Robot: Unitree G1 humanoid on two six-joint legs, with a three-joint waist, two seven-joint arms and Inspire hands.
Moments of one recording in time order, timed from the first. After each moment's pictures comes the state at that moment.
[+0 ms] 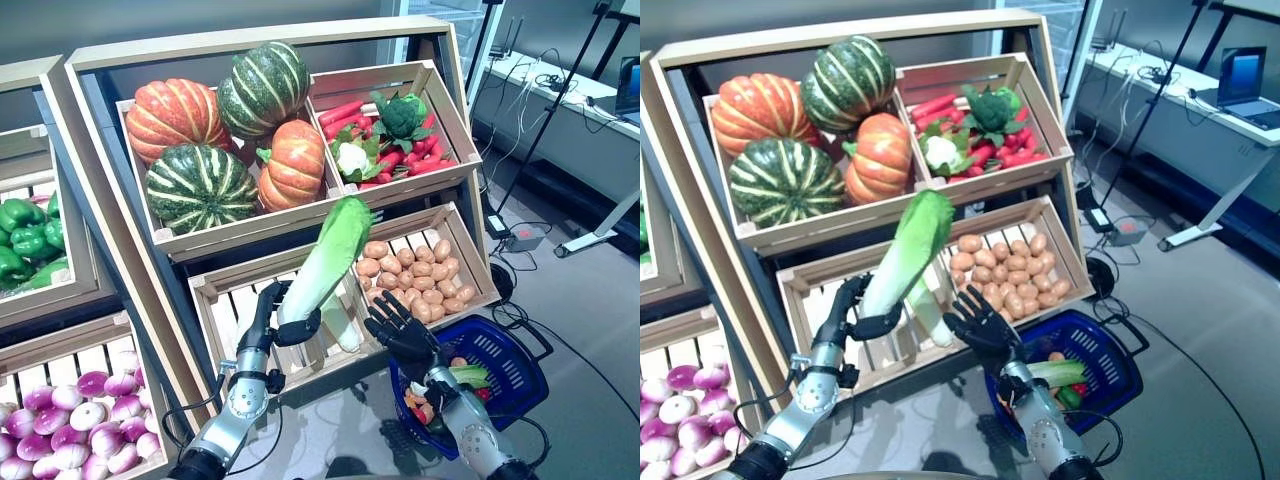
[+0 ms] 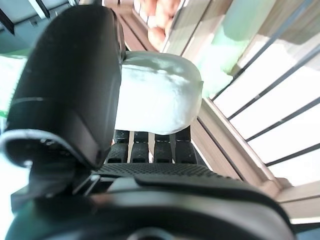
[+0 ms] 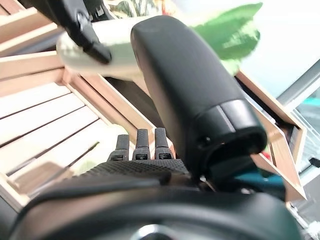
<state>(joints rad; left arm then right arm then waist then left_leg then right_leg) -0.04 0.38 -0.40 0.40 0.07 -0.26 0.44 0.00 -0.25 0.37 0.42 1.07 -0.12 0.28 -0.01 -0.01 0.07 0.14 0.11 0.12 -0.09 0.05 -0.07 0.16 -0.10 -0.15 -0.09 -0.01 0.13</state>
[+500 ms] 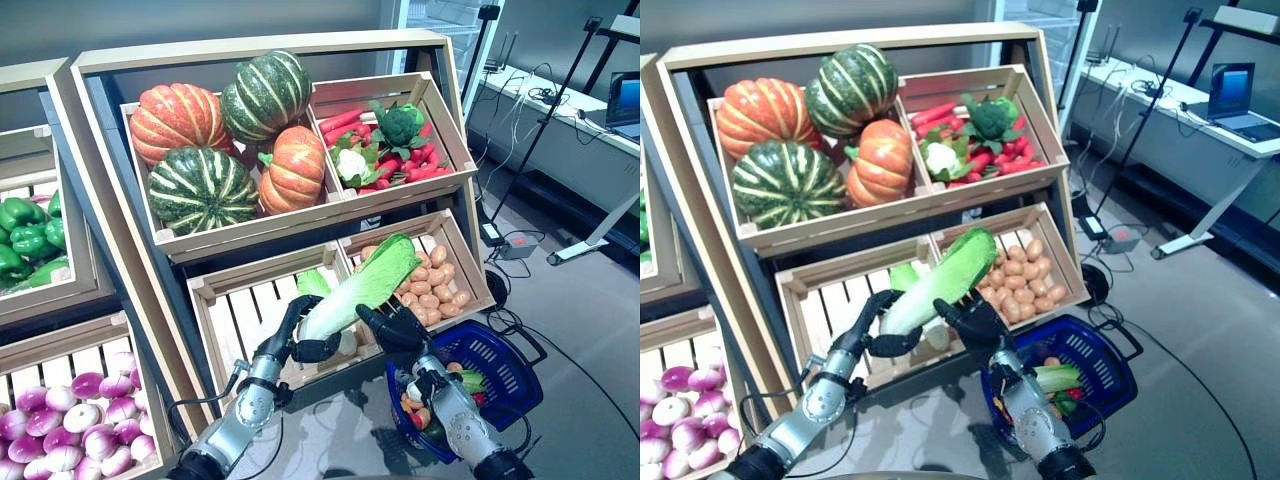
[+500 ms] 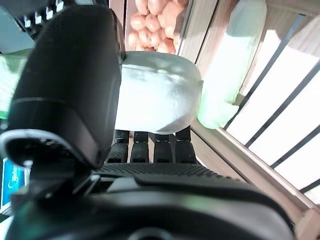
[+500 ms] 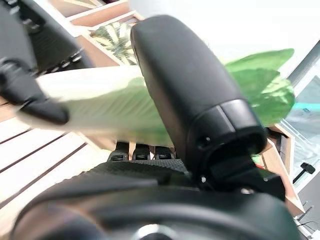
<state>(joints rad) -0.04 0.42 -0.50 0.39 0.18 -0.26 0.36 -0.05 -0.22 0.38 0.39 1.16 -0.12 0.29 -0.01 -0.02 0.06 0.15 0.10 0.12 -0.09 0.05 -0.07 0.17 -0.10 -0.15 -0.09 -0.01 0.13</state>
